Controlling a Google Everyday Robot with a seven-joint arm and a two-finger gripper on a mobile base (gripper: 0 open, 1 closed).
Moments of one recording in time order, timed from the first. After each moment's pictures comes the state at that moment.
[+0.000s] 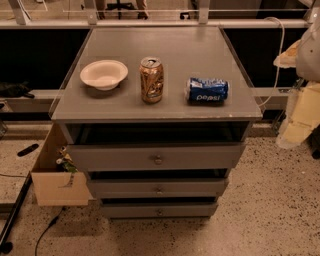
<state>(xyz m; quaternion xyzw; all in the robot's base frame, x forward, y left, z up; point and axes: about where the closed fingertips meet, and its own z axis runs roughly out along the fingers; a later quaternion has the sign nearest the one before) 0.438 -0.217 0.976 -0.60 0.78 -0.03 0.16</state>
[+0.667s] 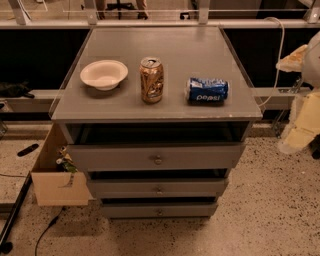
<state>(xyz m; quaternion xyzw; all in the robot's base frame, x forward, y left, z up) 0.434 -0.217 0.972 -0.60 0.78 -0.02 0.18</state>
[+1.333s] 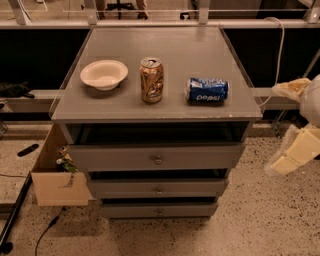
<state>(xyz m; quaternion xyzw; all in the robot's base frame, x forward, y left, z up) 0.422 -0.211 0.928 -0.57 0.77 0.04 0.28</state>
